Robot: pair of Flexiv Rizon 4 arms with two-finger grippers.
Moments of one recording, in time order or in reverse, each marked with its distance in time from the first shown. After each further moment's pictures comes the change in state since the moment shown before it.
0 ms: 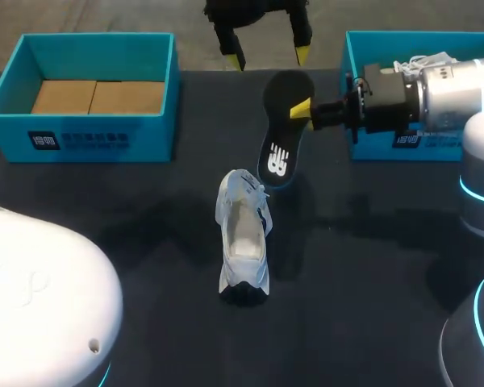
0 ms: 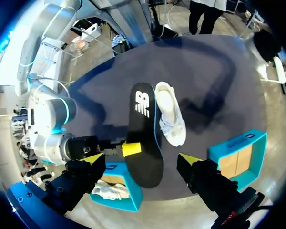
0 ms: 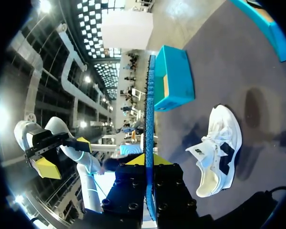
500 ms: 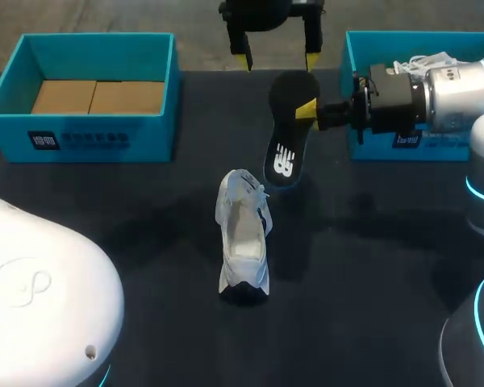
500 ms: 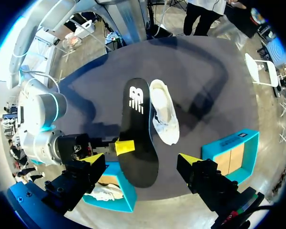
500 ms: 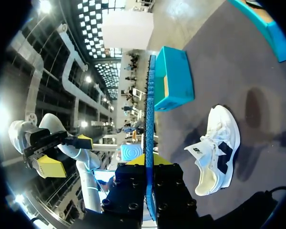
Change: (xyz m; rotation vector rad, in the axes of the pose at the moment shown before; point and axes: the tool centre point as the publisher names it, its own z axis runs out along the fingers) left arm -0.007 0.008 0.010 -0.012 0.093 -0.009; right arm -0.001 -0.001 -0.009 0.003 0.011 -0.003
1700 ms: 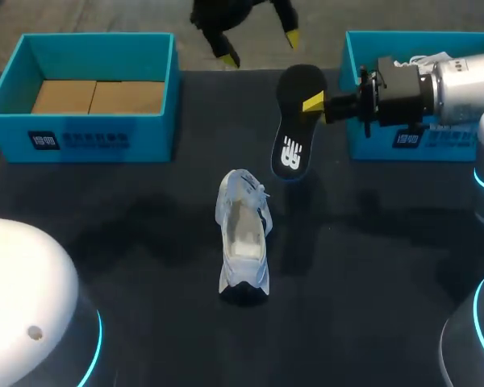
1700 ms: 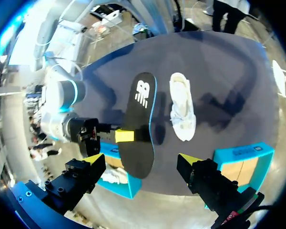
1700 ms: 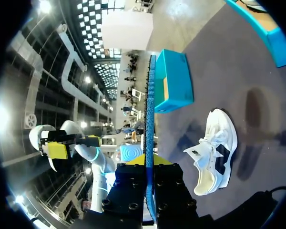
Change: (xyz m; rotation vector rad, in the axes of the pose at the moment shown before) left arm 0.026 0.011 -0.014 -0.097 -0.298 -0.167; right arm 0.004 0.010 -0.012 -0.006 -0.009 0.003
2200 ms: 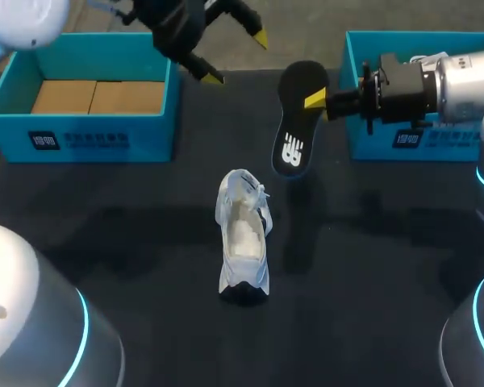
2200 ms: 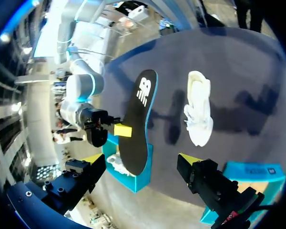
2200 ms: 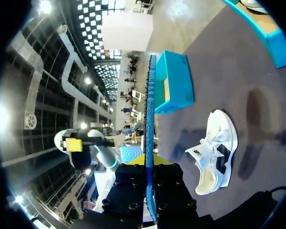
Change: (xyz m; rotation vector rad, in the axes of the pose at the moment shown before) left arm 0.036 -0.003 0.002 -0.027 -0.287 -0.119; right arm 0.007 0.000 -0.003 -0.012 -0.002 -0.001
